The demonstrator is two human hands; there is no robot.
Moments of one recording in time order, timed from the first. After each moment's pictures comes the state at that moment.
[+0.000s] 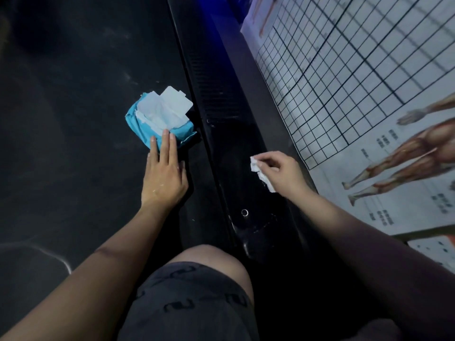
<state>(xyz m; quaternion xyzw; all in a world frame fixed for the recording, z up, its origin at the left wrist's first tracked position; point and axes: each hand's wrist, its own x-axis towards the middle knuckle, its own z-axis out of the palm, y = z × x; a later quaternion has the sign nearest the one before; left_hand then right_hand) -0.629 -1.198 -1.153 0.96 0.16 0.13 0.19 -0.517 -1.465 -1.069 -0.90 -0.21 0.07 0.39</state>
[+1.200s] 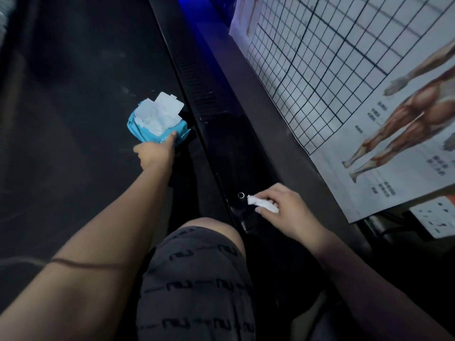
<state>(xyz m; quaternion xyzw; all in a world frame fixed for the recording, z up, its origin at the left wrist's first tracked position) -0.589 -1.189 -1.090 0.65 0.54 0.10 0.53 -0.644 -1.516 -1.066 -0.92 -0.21 0.12 0.32</state>
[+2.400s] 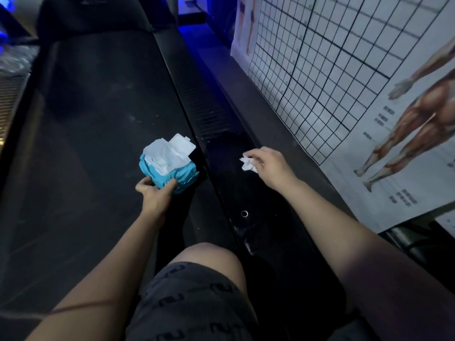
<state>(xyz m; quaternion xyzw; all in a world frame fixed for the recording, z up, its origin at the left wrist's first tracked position) -0.644 -1.195 -1.118 0.62 0.39 0.10 0.68 -0.505 -1.460 -1.082 -0.91 -0.24 0.02 0.33</state>
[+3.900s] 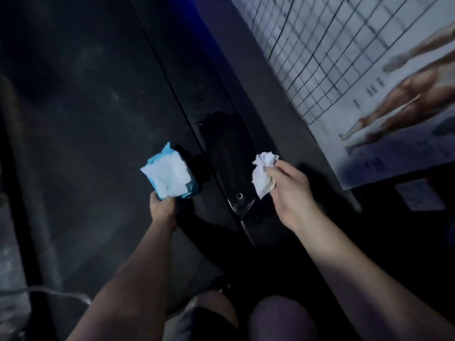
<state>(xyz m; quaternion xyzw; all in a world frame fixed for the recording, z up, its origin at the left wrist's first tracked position) -0.677 -1.215 -1.070 0.53 0.56 0.00 0.64 -0.609 -1.465 -0.941 -0.58 0.27 0.18 0.74</state>
